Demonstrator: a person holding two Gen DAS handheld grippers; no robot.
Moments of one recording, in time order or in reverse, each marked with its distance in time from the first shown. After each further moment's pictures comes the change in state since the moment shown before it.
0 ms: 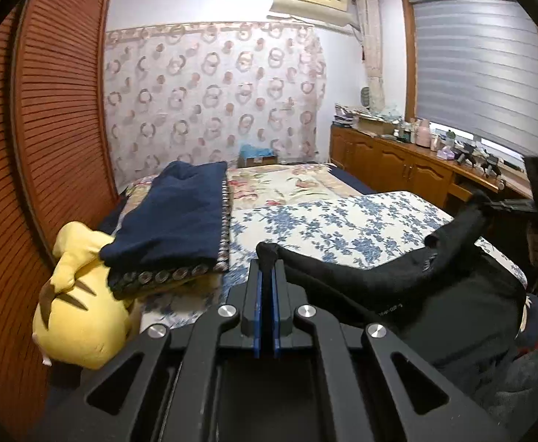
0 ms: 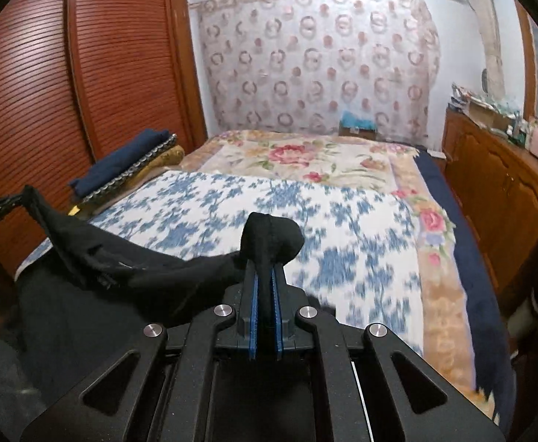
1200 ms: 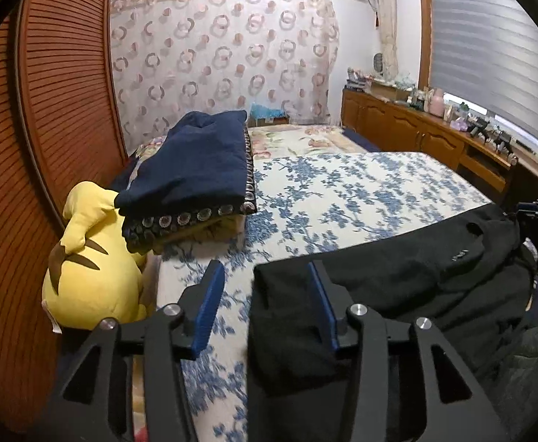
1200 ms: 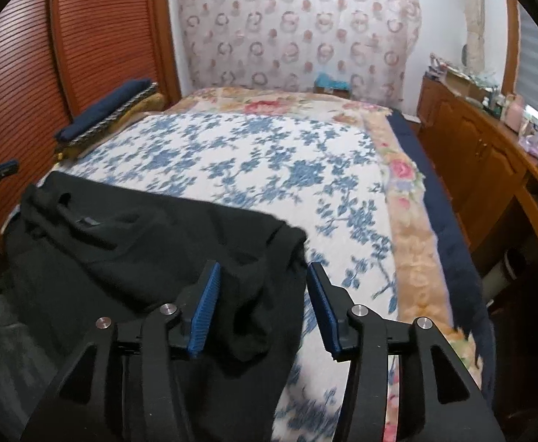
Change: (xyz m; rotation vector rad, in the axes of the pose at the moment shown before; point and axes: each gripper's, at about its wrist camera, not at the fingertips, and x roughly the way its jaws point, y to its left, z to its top) left arm 0.021 0.021 -0.027 0.000 0.168 0.037; right arm -0.020 0.001 -0.059 0.009 0.155 -0.119
